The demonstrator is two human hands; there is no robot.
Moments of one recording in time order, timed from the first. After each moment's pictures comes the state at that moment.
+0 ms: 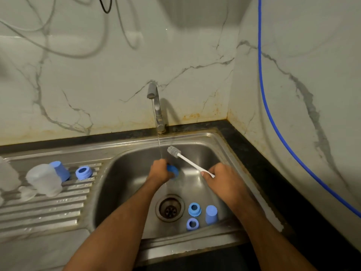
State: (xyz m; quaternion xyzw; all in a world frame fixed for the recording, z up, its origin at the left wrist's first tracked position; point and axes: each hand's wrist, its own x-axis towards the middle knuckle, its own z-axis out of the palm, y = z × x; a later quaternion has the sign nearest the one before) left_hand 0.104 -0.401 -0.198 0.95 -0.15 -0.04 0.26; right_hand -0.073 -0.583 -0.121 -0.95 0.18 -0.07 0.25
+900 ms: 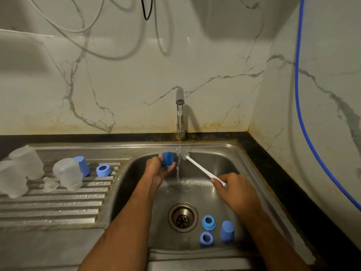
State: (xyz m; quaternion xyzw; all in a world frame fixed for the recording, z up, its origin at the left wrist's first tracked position) left_hand 0.104 -0.340 -0.149 0.44 0.14 -0.11 0.88; right_hand -0.050 -0.559 -0.115 -0.97 0.11 -0.09 0.21
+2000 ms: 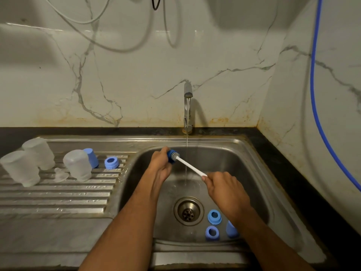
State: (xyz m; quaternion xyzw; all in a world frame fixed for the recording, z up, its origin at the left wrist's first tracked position) left_hand 0.098 -0.342 -0.138 0.49 0.16 -0.07 0.85; right_hand -0.046 -0.516 -0.124 -0.98 0.03 -0.07 0.18
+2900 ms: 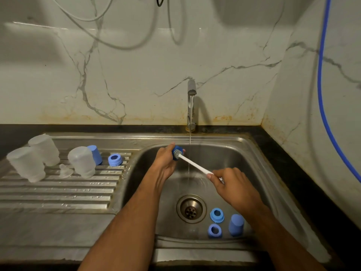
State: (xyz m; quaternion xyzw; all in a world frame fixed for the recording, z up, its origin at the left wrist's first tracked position) left_hand 0.099 -0.340 -0.138 0.50 0.11 -0.08 0.86; right_hand -0.042 -0.531 -0.122 -0.97 -0.01 -0.09 0.23
